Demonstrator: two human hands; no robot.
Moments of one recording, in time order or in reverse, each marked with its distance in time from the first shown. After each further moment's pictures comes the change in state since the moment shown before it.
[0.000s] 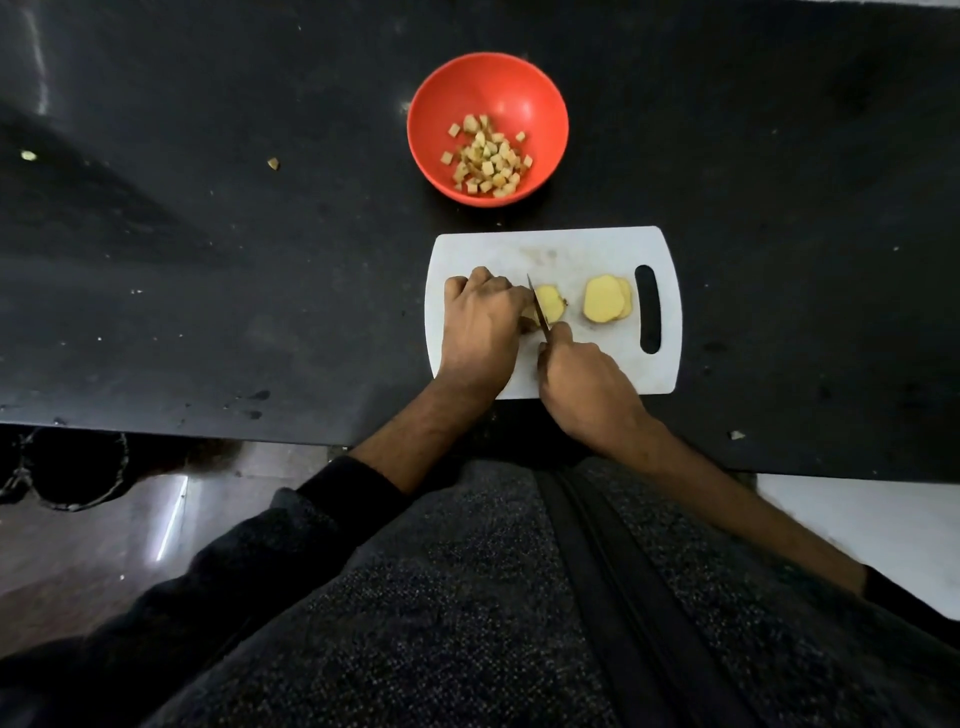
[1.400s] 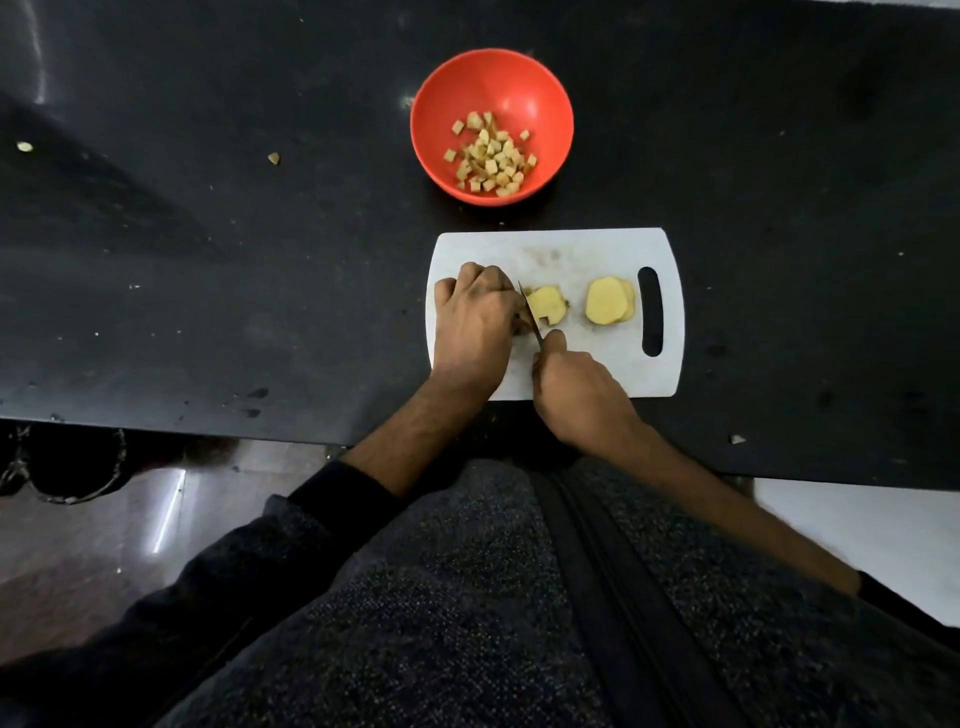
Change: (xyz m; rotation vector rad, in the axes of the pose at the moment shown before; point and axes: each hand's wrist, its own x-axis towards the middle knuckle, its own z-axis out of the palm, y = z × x) left_hand -0.002 -0.007 -0.002 0.015 0.002 -0.038; right_hand -0.001 -0.005 0.004 -0.042 -0.073 0.012
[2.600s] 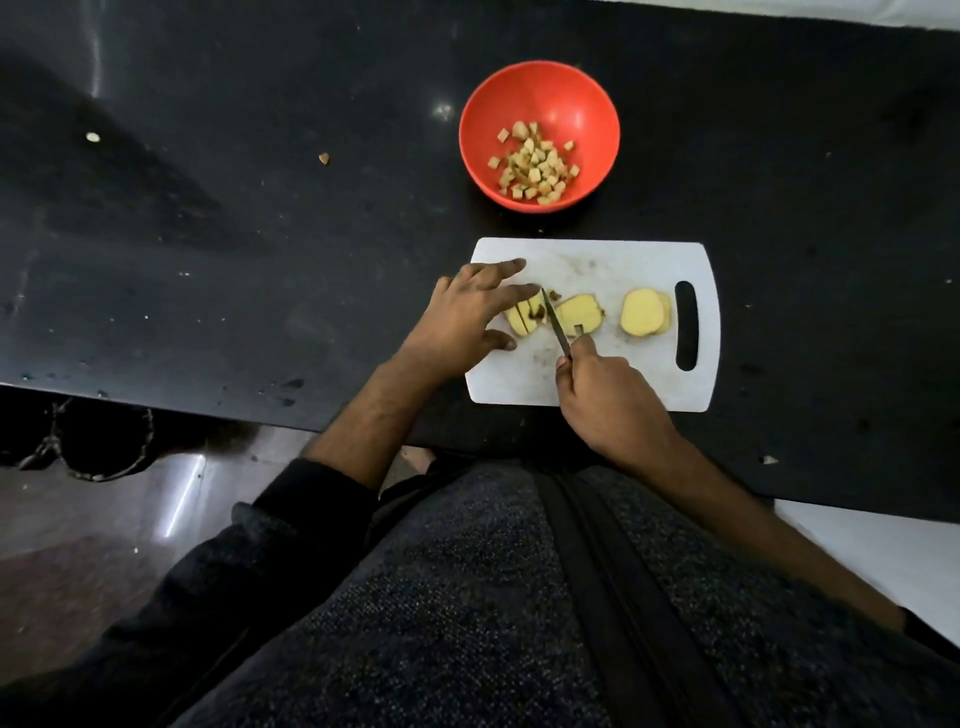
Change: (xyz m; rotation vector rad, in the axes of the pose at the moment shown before) left_hand 0.004 -0.063 -0.026 -0.087 -0.327 0.145; right_hand -0.003 -0.005 -0.003 -0.045 0.114 -0.083
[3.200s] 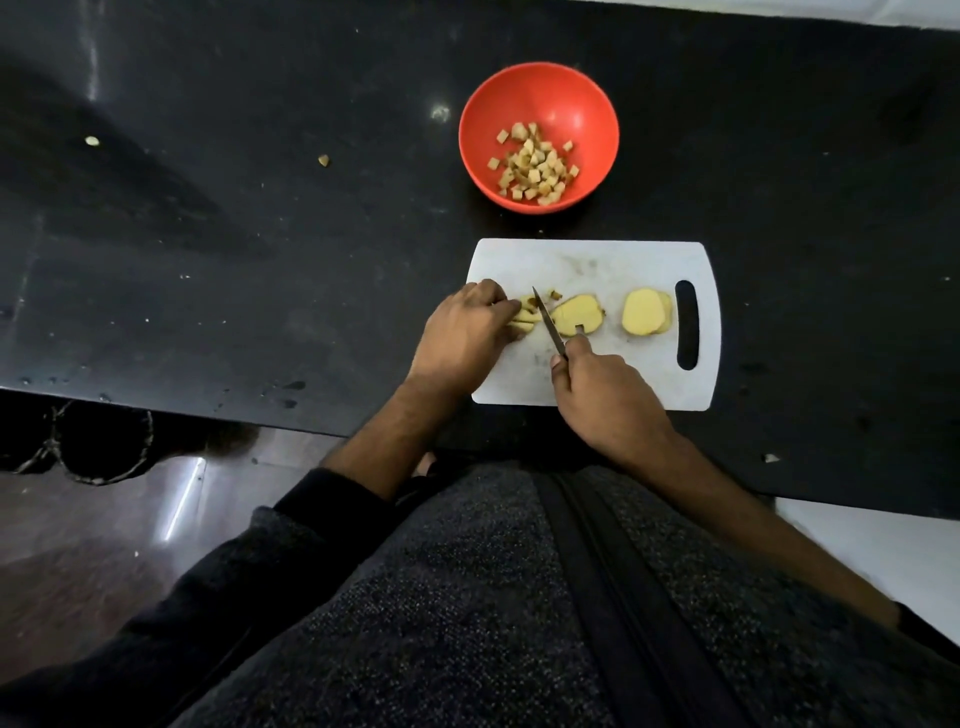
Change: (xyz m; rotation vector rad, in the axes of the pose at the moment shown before) left_hand -0.010 0.008 0.023 0.044 0.279 -0.007; right_hand 0.003 -0.002 0.003 -0.015 0.009 -0.021
